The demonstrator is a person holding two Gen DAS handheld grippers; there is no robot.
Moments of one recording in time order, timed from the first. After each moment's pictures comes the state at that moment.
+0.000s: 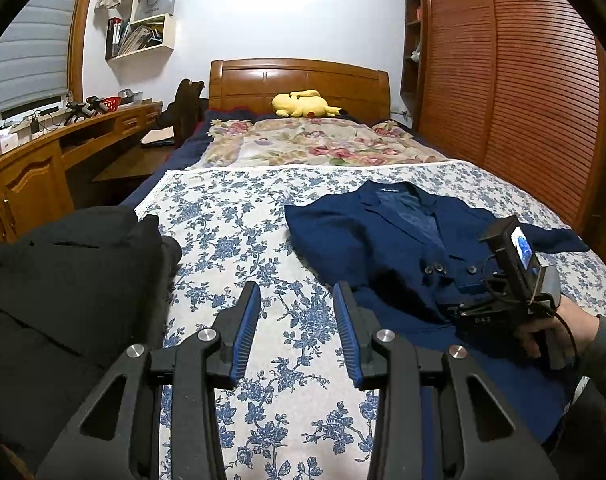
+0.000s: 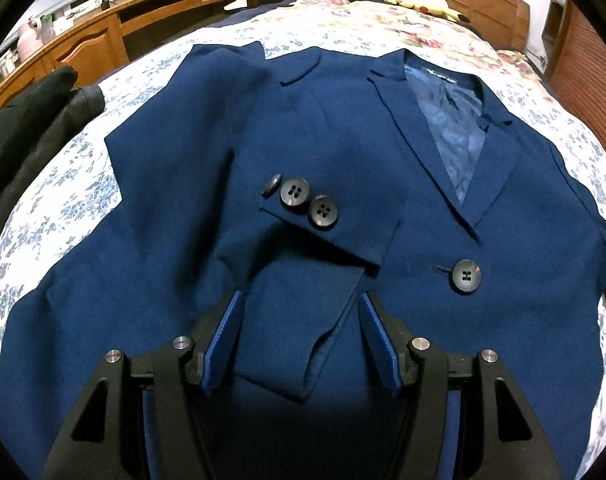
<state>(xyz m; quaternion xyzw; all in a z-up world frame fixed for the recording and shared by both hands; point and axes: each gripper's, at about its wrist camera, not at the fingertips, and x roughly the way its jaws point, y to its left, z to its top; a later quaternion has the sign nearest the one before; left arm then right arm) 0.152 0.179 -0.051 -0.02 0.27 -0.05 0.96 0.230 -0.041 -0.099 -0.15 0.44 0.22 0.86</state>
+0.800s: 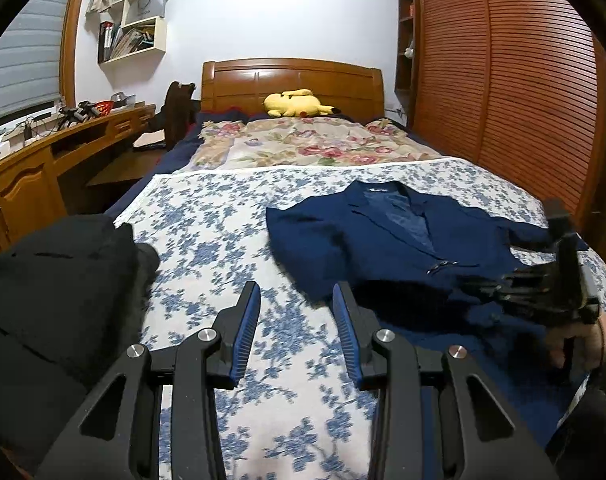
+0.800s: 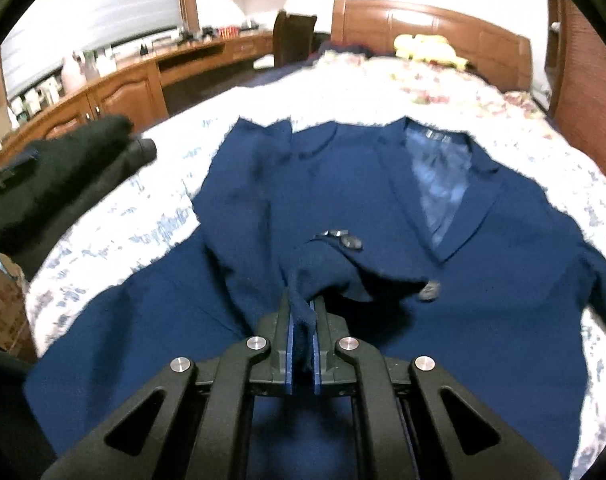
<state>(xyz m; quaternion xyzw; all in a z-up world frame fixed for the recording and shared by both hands) 0.161 0.147 -0.048 -0.02 0.27 -0.06 0.96 0.167 -0.098 -0.042 -0.11 0.34 0.28 0.89</state>
